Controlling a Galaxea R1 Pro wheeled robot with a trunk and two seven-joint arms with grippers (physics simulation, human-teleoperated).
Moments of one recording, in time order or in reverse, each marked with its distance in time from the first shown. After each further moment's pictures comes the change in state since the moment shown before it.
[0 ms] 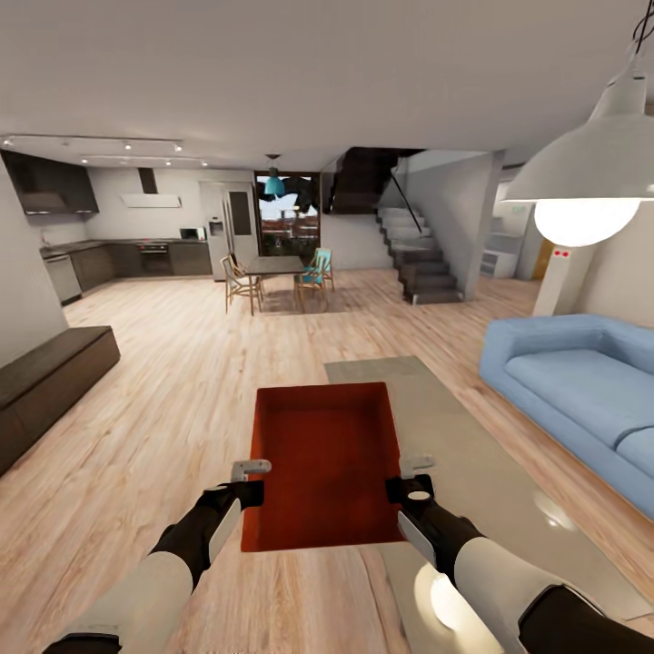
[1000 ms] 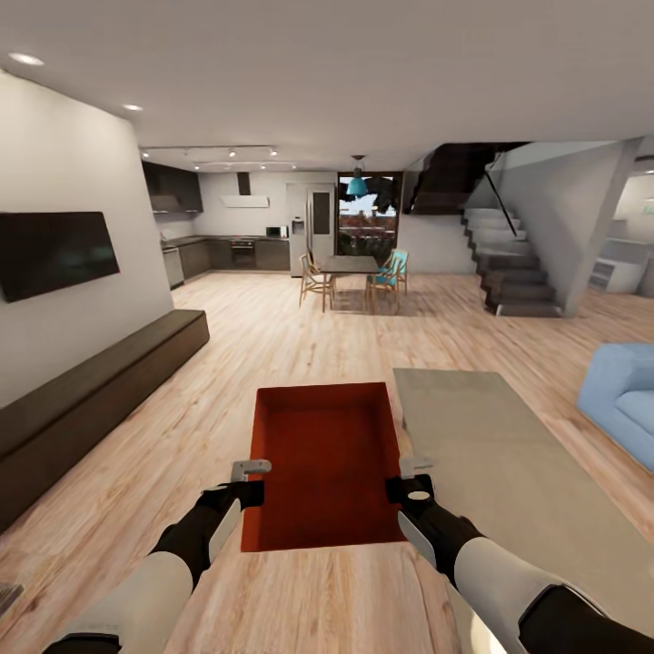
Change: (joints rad) left arm 0.000 0.000 0.002 0.000 -0.002 0.000 -0.001; right arm 0.000 0.000 0.000 0.000 -0.001 0.000 0.000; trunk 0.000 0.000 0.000
